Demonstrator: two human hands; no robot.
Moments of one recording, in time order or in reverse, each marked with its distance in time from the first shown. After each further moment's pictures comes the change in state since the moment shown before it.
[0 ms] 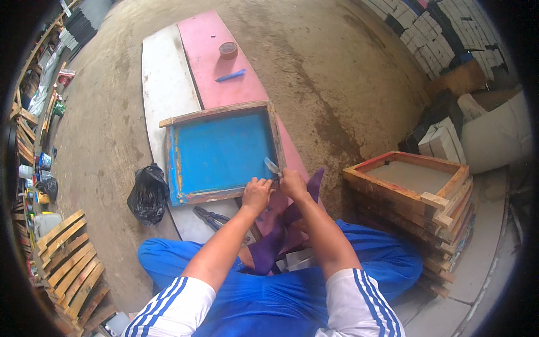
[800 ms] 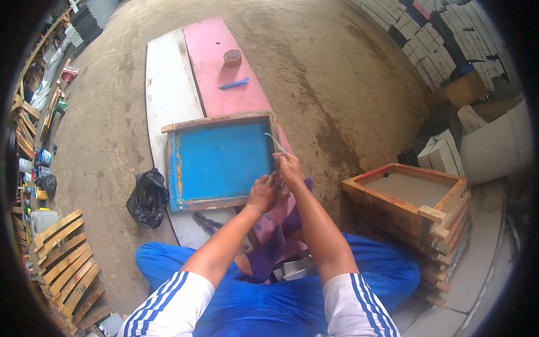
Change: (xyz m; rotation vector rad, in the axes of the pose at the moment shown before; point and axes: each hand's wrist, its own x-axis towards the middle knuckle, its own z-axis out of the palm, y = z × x) left_hand 0.037 0.000 0.003 -0.018 0.058 0.132; right_hand 0.059 -0.045 -0.027 1.104 0.081 0.105
